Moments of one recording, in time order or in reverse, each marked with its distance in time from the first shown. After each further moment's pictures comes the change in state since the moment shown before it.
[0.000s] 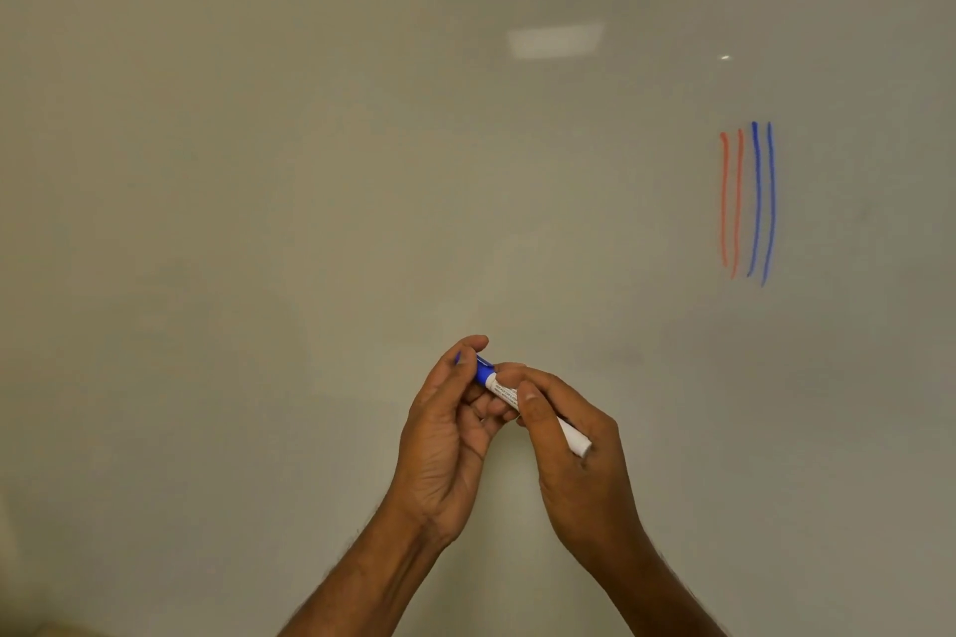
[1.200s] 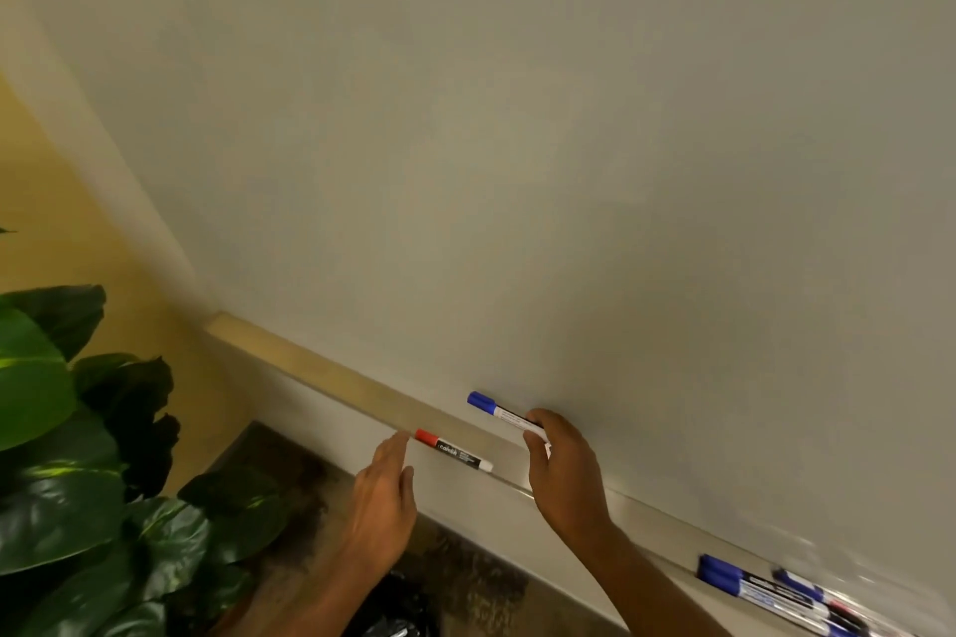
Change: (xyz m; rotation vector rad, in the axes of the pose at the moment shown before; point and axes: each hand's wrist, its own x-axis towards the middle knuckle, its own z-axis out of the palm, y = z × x) left_hand -0.136 -0.109 -0.460 1.608 0.355 -0.409; right_hand -0.190 0.350 0.144 -0.689 -0.407 0.469
